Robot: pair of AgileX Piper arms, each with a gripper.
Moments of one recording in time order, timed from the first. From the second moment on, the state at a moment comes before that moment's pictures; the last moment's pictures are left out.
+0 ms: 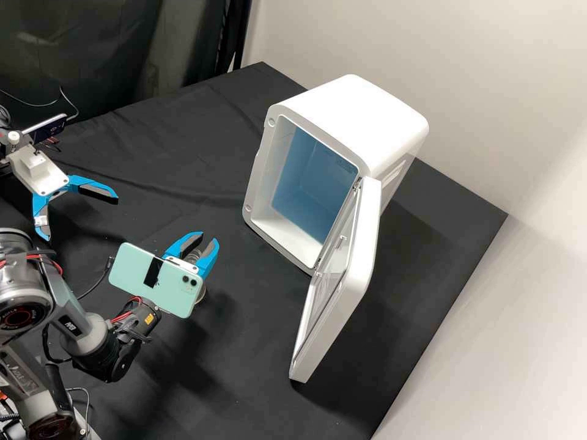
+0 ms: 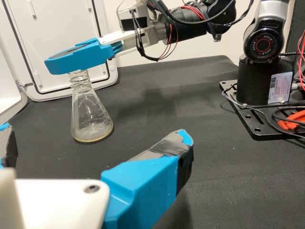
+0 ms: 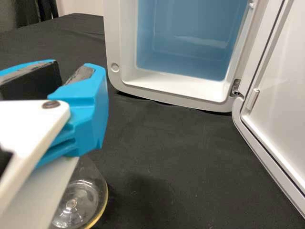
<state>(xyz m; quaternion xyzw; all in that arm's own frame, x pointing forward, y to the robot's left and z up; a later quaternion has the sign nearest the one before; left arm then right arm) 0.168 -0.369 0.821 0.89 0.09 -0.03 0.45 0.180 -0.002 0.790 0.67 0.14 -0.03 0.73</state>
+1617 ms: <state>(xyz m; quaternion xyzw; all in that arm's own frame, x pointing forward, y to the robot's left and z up) 0.169 -0.372 0.819 0.89 0.09 -0.04 0.45 0.172 0.010 0.796 0.63 0.18 -0.01 0.75</state>
